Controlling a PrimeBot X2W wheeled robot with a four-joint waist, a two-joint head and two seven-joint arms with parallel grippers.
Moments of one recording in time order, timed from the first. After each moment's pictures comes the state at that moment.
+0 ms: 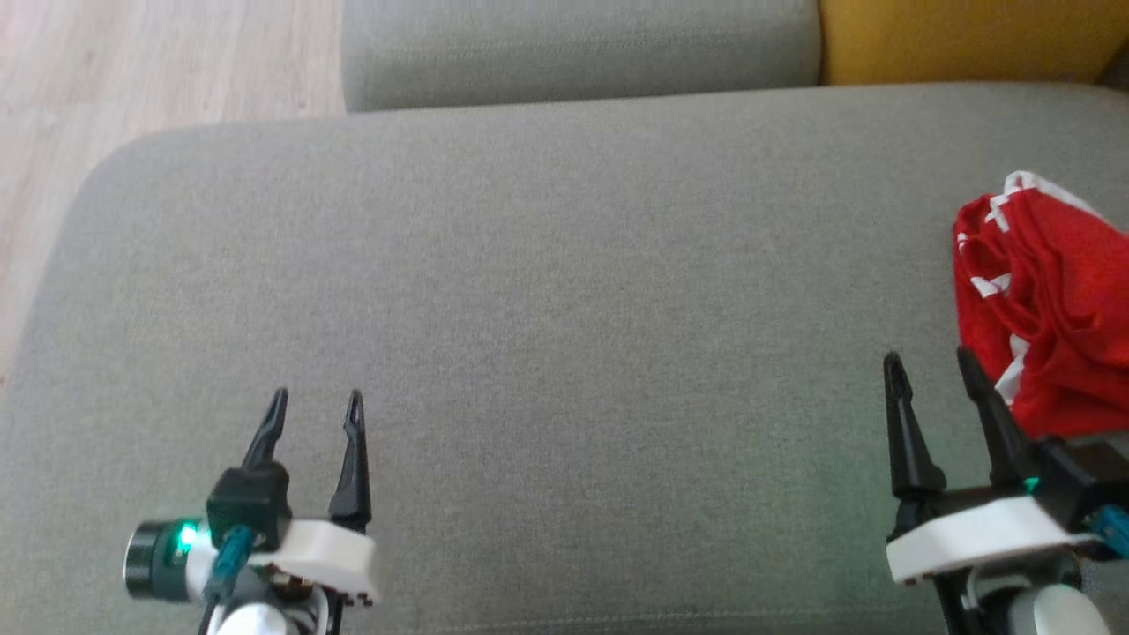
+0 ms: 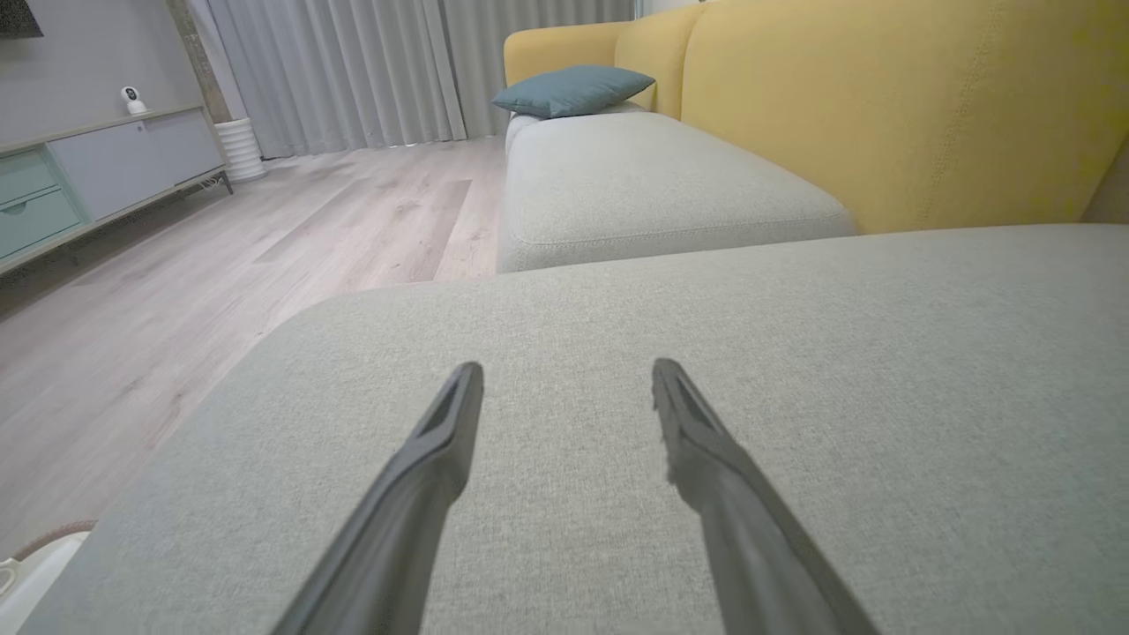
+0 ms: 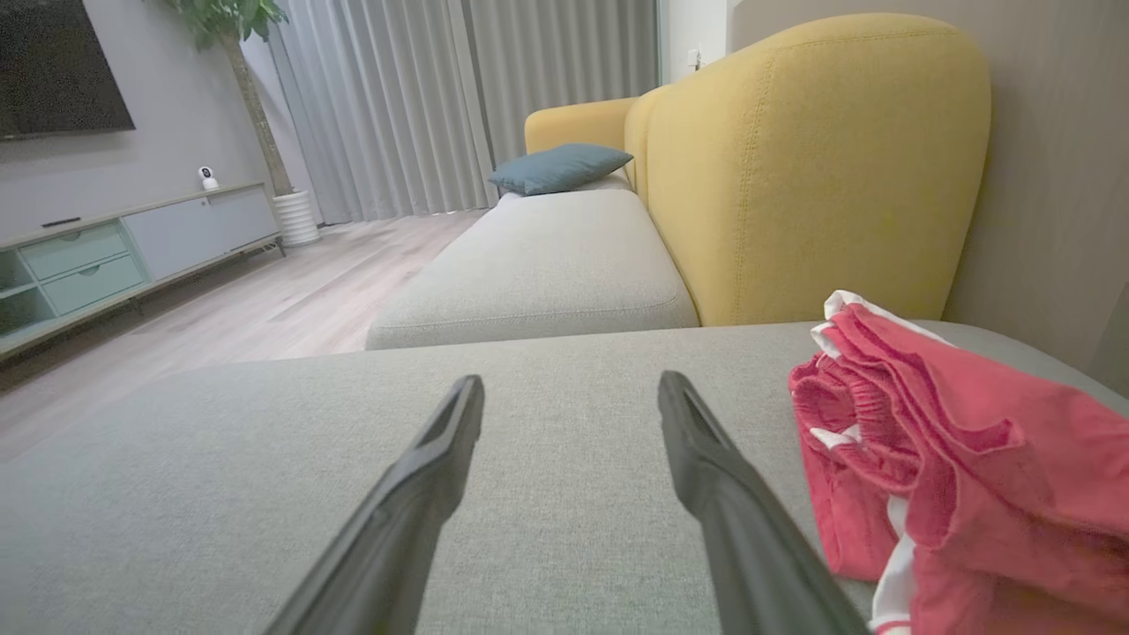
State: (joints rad) left arm -0.01 0.24 -0.37 0.12 -0.22 0.27 -0.22; right arm 0.09 -0.05 -0.01 -0.05 0.16 0.13 -0.04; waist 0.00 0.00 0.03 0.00
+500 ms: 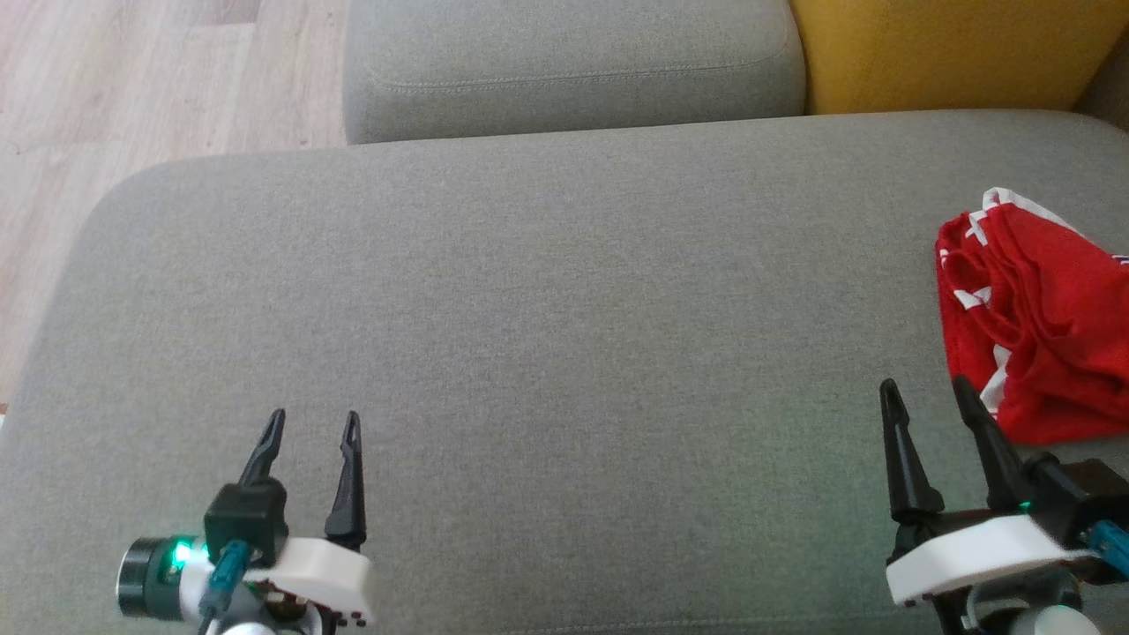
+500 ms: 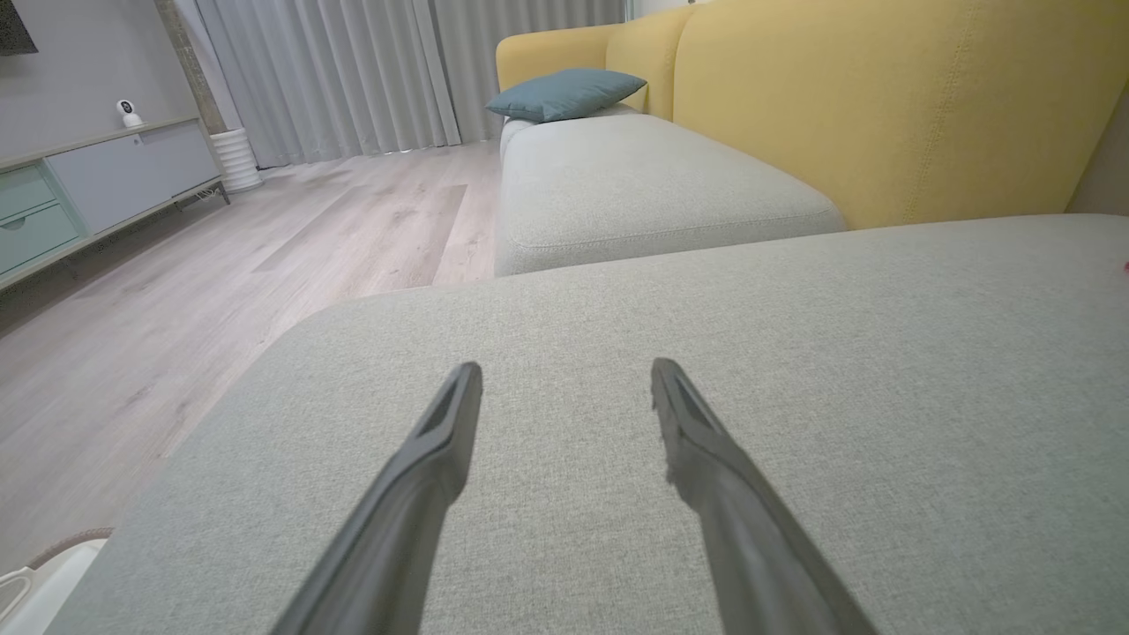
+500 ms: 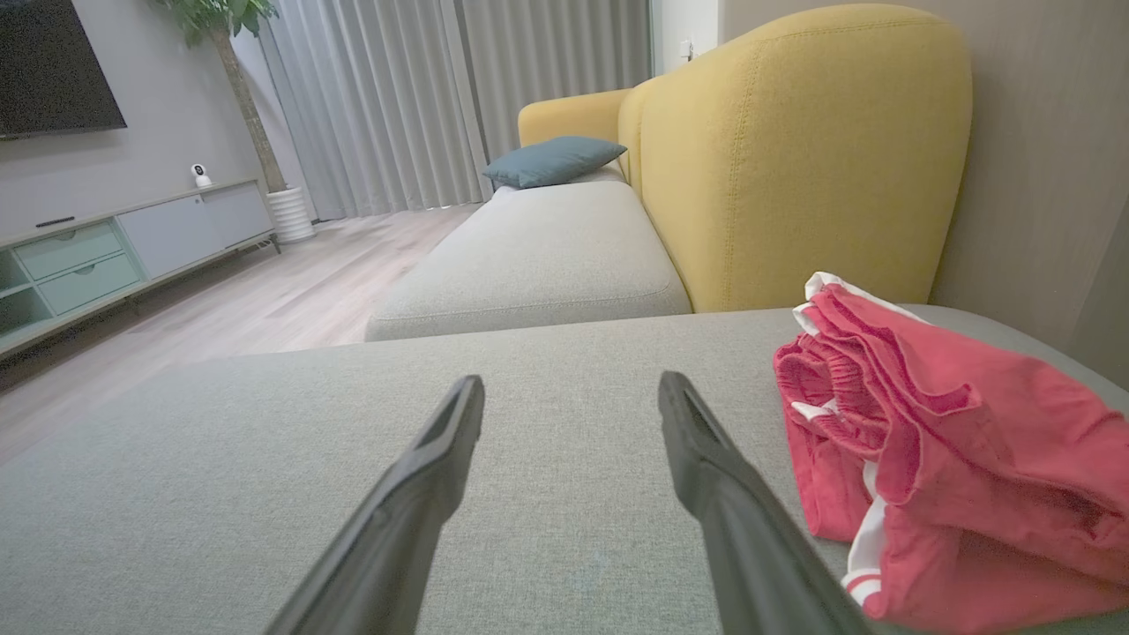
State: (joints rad) left arm 0.04 0.27 -0.38 0.09 -0.22 0.28 -0.19; right arm 0.14 -0.05 -0.01 -0.06 0.17 0.13 -0.01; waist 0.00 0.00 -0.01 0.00
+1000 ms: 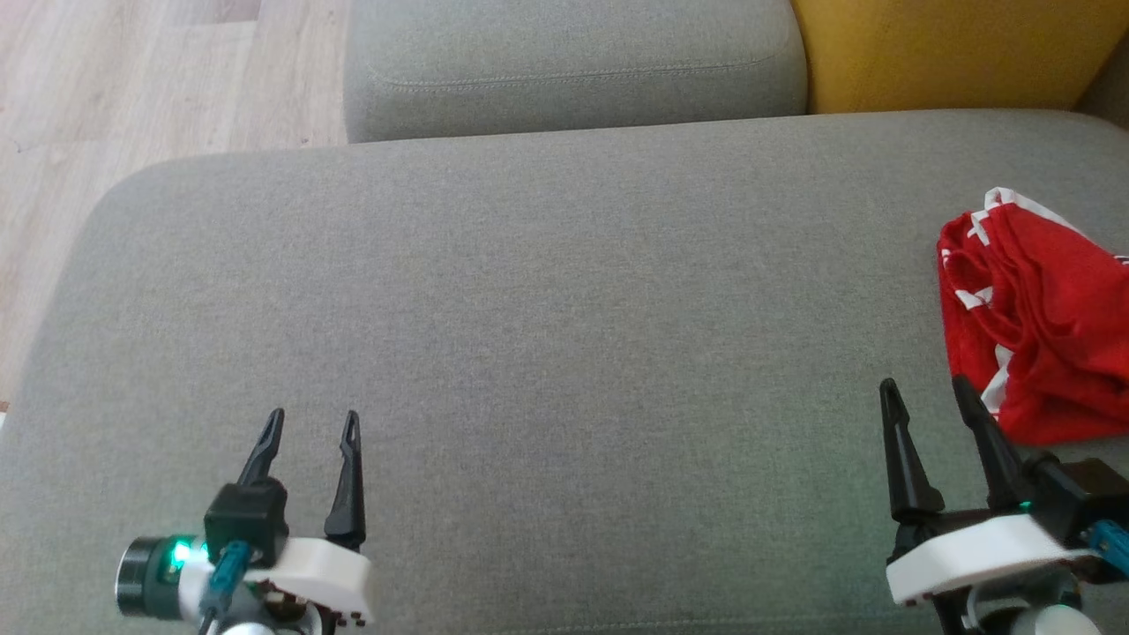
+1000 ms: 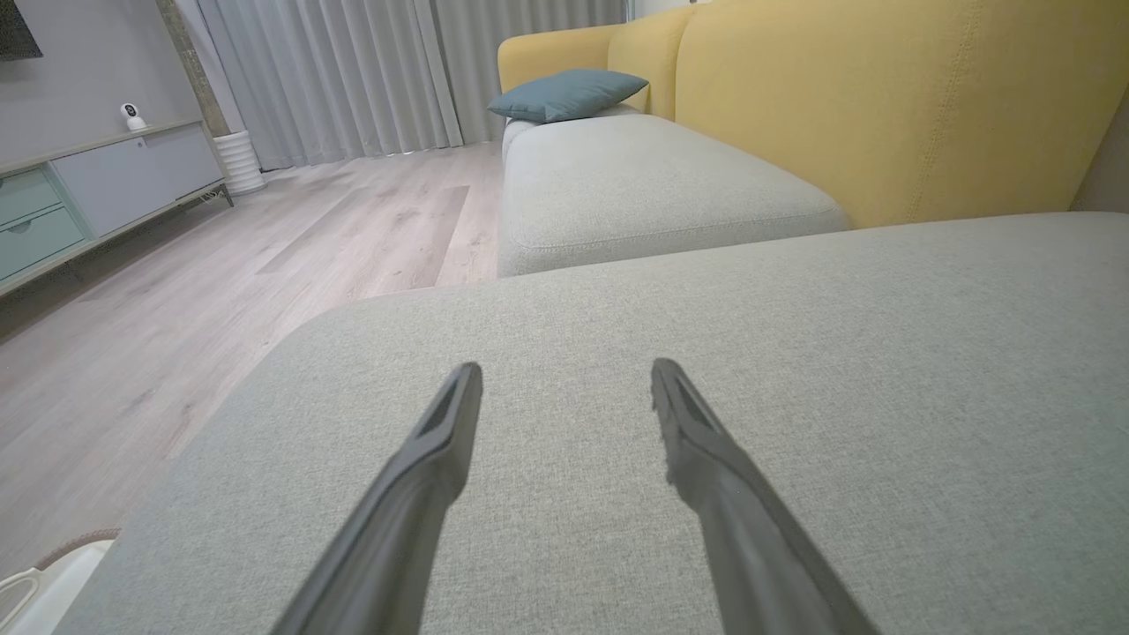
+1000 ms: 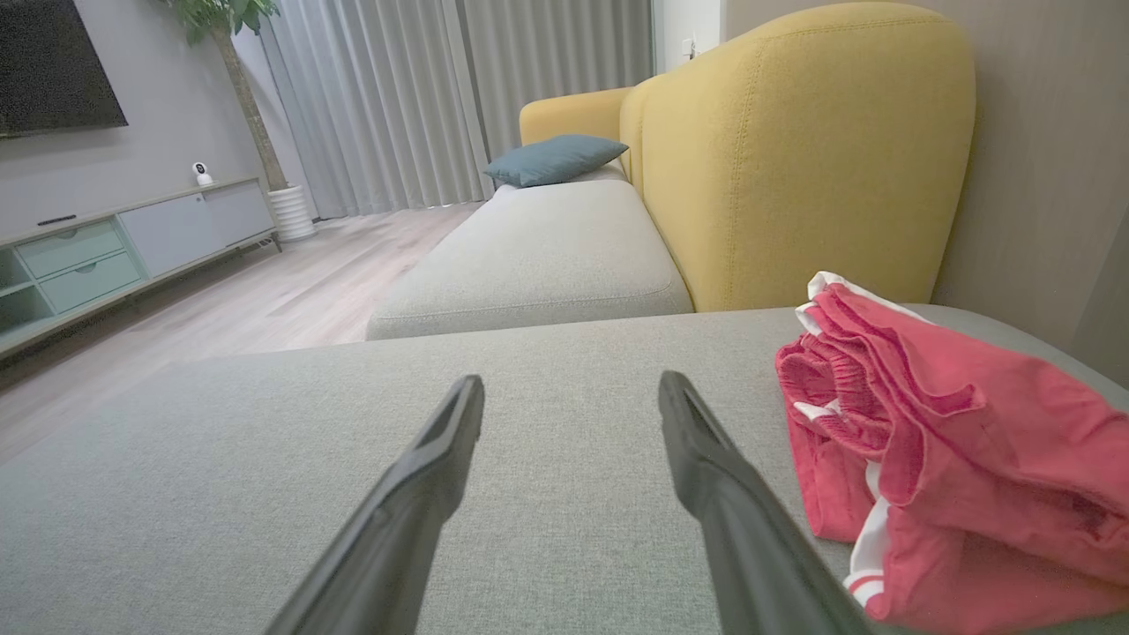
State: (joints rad) left arm 0.04 0.28 -0.39 0.09 -0.22 0.29 -0.19; right arm 0.14 -0.04 -0.01 -0.06 0.17 0.13 -0.01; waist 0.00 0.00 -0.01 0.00
